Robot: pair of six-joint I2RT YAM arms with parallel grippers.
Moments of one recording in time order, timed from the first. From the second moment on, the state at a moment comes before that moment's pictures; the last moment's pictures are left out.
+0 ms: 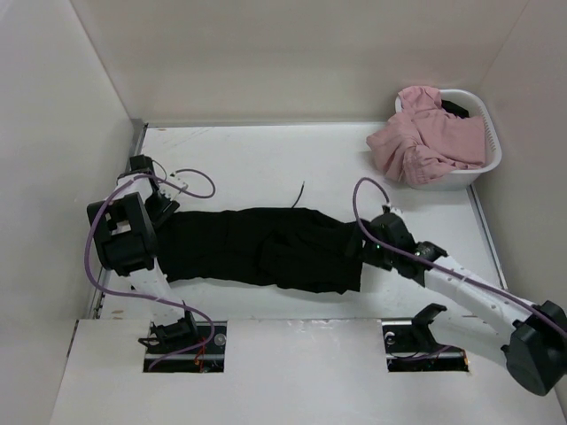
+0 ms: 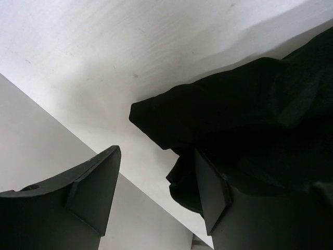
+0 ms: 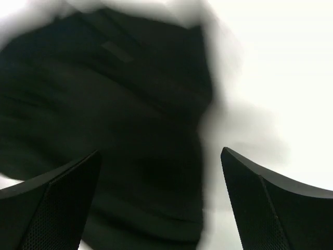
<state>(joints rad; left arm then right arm) 0.29 1.87 1.24 -0.64 -0.12 0.91 0.61 1.00 0.59 -0.39 0.14 0.85</state>
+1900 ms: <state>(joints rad) 0.11 2.00 1.44 -0.76 0.07 0.60 1.00 2.10 2.05 -0.60 0.11 0.47</state>
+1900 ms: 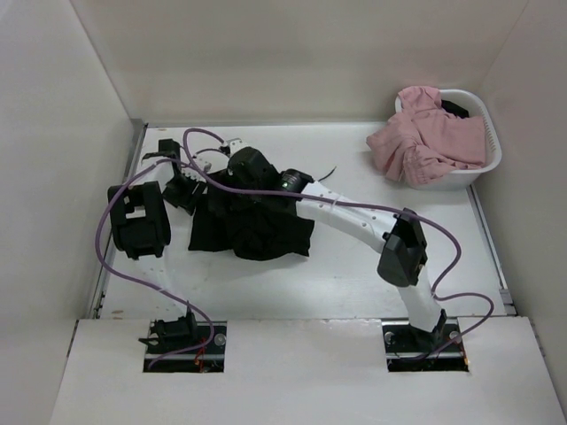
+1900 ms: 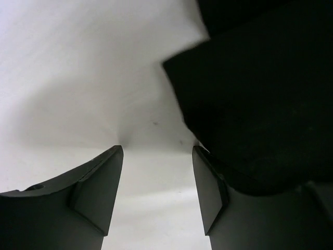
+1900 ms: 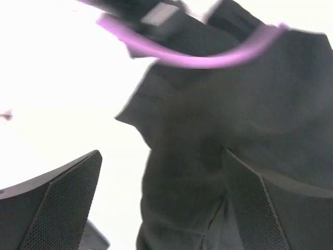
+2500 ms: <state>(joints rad) -0.05 1.51 1.45 -0.74 0.17 0.62 0.74 1.50 1.14 -0.20 0.10 0.66</state>
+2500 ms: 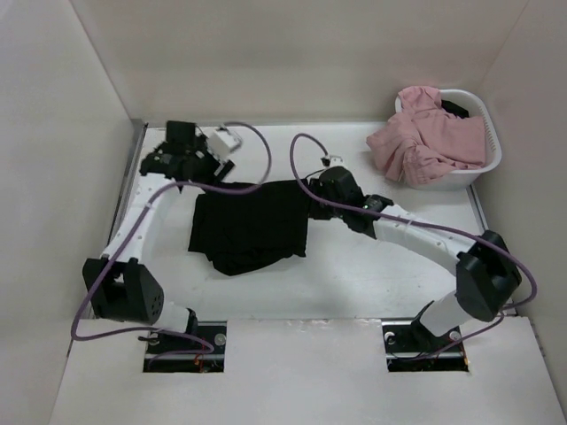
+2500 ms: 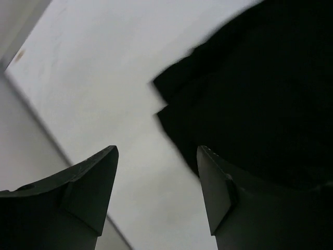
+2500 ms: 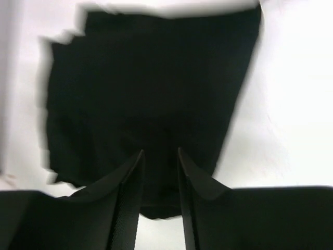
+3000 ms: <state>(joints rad) -0.14 1.58 1.23 -0.76 0.16 0.63 0.56 1.40 0.97 -0.25 0.05 0.70</state>
